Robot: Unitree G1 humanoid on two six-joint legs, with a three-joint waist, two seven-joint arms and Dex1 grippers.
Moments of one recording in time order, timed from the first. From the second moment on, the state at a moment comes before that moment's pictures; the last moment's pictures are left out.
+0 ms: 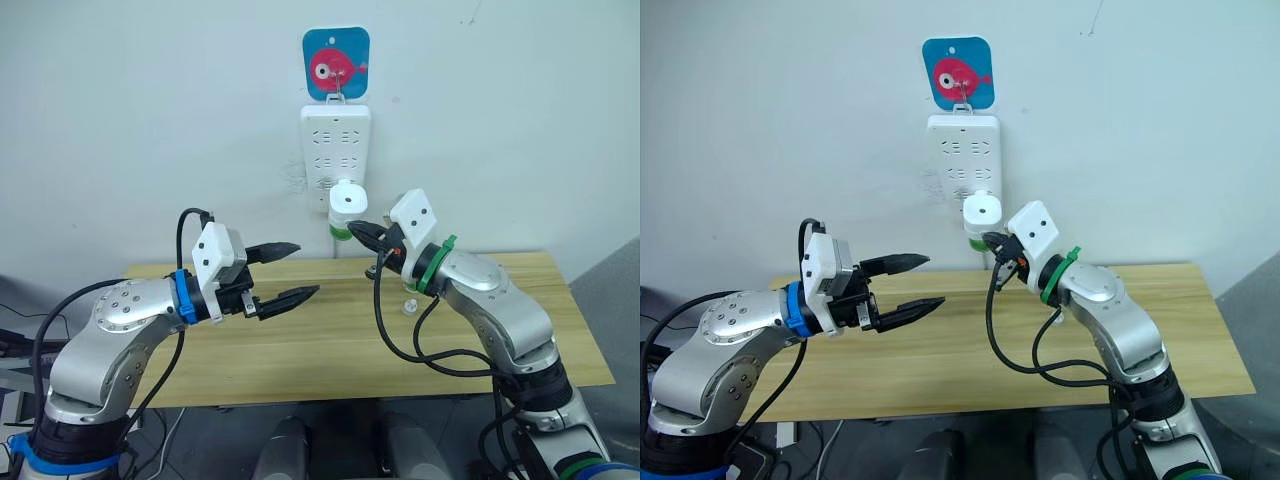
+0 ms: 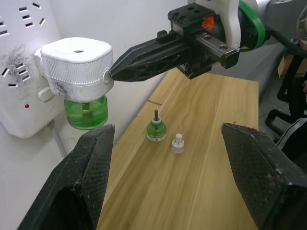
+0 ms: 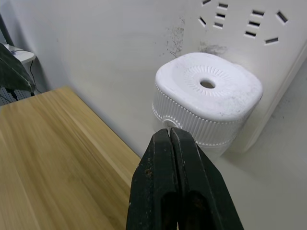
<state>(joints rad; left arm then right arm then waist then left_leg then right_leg) -0.19 0.70 0.11 -0.50 -0.59 0.50 -0.91 -0.50 -0.33 0.22 -0.39 0.26 0.68 0.45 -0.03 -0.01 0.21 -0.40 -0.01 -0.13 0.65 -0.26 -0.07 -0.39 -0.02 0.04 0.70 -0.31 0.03</state>
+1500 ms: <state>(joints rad) -0.23 0.70 0.08 -0.25 -0.50 0.36 -0.94 -0.40 -0.55 0.14 -0.60 0.41 0.76 0.66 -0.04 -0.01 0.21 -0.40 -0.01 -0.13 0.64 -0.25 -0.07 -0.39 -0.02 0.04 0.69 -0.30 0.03</state>
